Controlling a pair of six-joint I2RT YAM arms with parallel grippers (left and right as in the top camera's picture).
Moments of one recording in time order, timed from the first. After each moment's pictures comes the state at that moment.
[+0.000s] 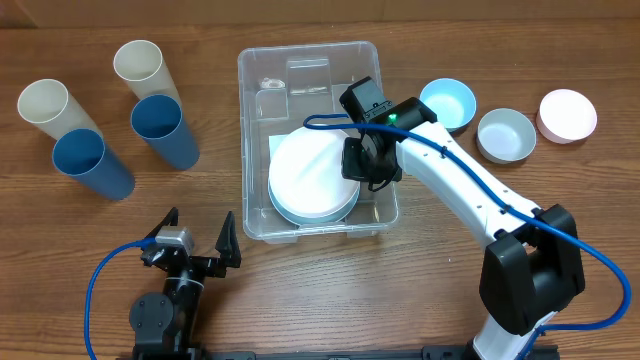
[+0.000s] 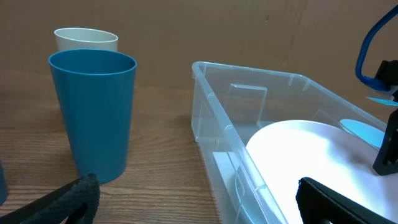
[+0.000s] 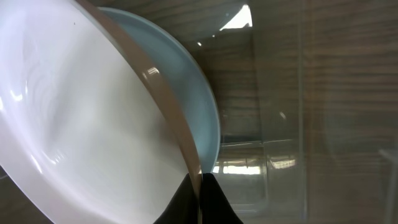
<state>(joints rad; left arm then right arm) 0.02 0.01 0.01 -0.06 0.16 -0.19 0.52 1.88 1.53 -1.03 -0.06 0.62</state>
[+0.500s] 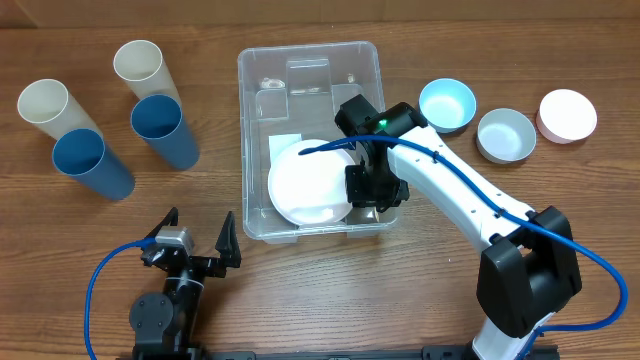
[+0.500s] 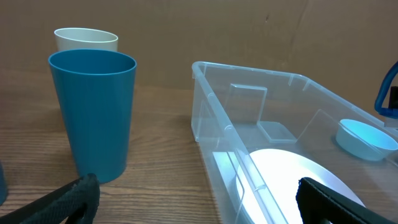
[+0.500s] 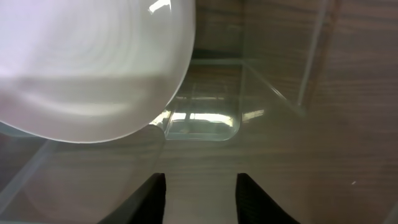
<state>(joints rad) 0.02 0.01 0.01 -0.06 0.16 -0.19 0.56 1.88 1.53 -1.26 -0.08 0.49</state>
